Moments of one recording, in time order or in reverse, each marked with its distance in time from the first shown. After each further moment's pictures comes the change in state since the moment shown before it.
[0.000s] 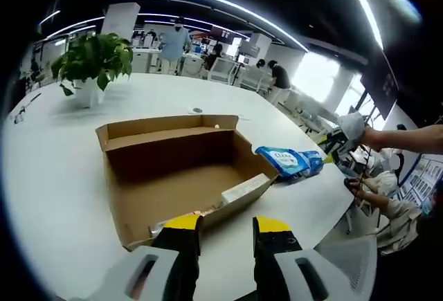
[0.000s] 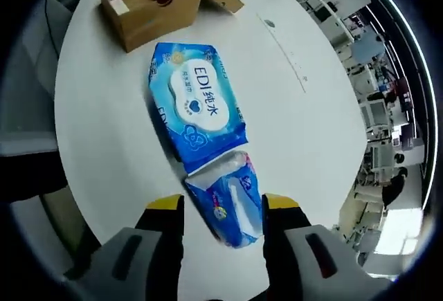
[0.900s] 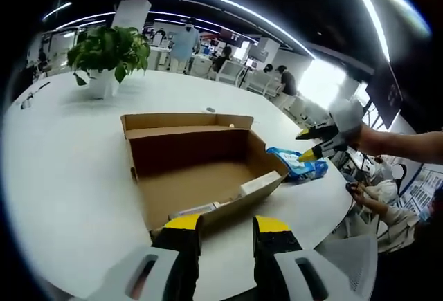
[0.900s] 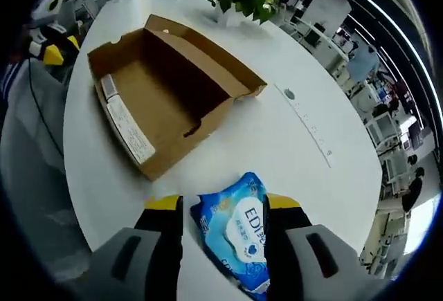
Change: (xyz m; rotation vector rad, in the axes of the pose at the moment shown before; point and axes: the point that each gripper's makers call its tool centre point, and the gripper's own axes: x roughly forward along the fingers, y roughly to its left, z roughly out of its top) left arm -0.017 0.028 -0.007 -0.052 -0.022 0.014; right arm 0.018 0.069 0.188 0.071 -0.276 0.083
